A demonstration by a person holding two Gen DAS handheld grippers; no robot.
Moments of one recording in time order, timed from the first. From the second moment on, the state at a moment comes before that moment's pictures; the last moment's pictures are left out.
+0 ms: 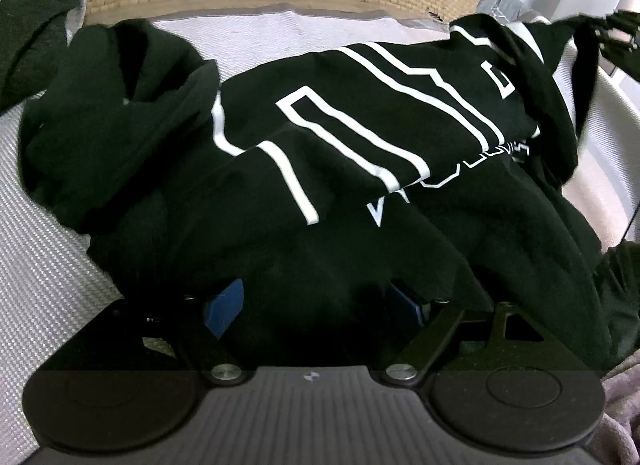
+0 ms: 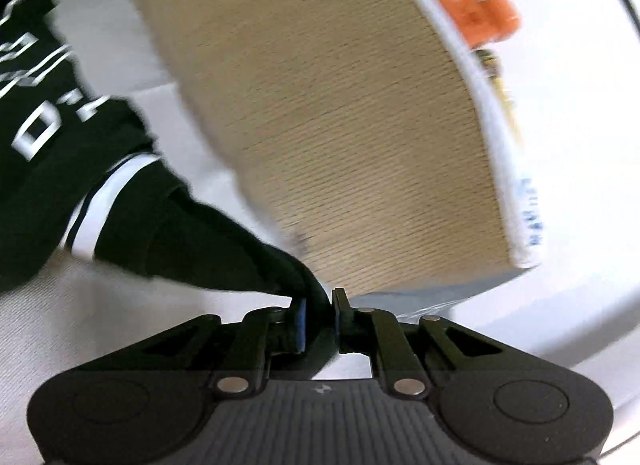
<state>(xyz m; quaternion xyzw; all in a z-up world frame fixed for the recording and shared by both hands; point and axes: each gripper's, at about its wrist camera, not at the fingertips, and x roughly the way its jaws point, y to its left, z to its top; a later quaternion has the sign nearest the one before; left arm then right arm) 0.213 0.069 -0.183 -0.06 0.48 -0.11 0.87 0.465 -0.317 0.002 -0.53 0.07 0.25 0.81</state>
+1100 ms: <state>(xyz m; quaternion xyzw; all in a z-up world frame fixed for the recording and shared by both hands) 0.214 0.078 -0.177 -0.06 0.48 -0.13 0.86 0.425 -0.335 -0.095 -0.14 0.36 0.40 0.83</state>
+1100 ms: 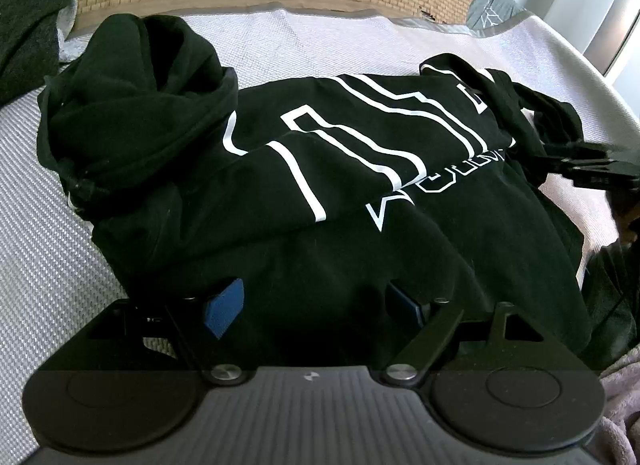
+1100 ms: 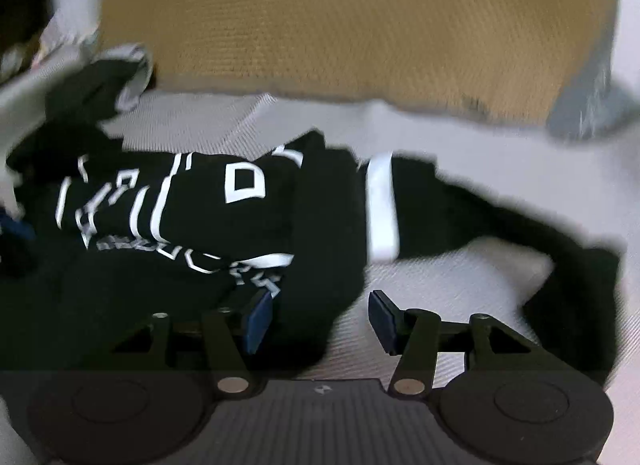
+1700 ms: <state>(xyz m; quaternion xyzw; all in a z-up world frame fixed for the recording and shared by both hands) 0.216 0.082 -0.177 -0.06 0.48 -0.14 0.86 0.411 -0.353 -0.087 -0.10 0.34 0.37 0.86</state>
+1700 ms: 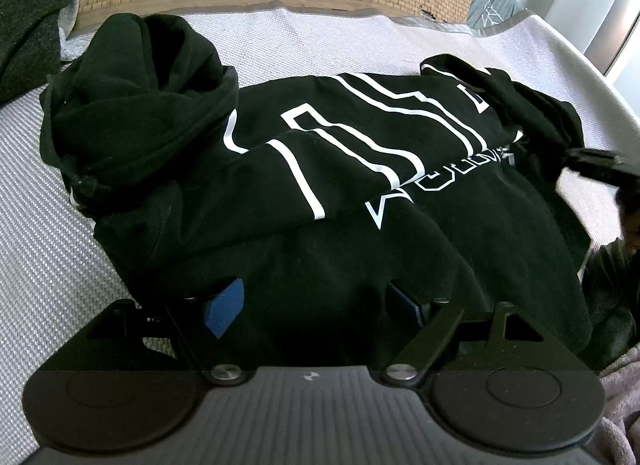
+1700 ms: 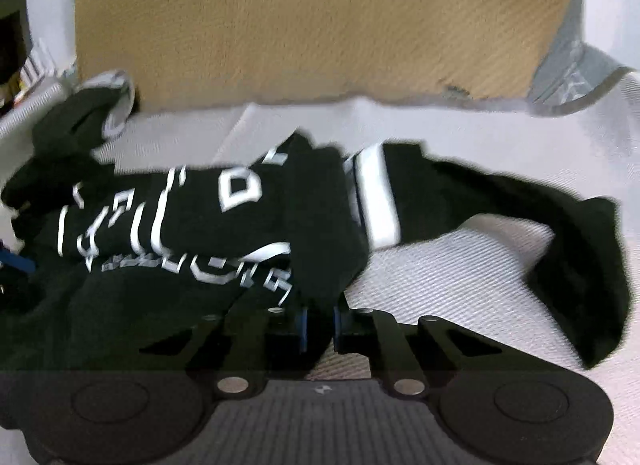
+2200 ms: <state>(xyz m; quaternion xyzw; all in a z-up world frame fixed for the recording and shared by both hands) 0.218 0.085 -0.180 -0.06 0.48 -0.14 0.86 0.388 -0.413 -0.042 -0.05 0.31 0.37 0.88</state>
